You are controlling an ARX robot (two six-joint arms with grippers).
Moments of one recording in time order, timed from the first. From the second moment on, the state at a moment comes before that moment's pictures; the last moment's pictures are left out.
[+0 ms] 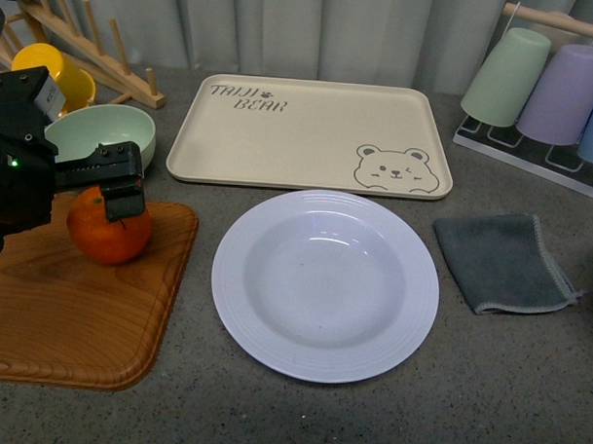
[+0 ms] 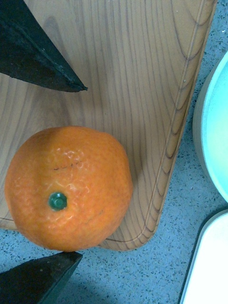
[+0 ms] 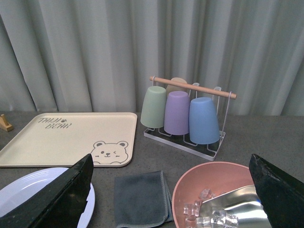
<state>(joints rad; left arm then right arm) -0.11 1.98 0.85 0.23 -0.05 -0.27 0.00 0.00 0.01 0.00 0.00 0.00</state>
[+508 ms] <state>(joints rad) -0.10 1.97 0.85 0.21 -0.05 -0.28 0.00 0.00 0.01 0.00 0.00 0.00</state>
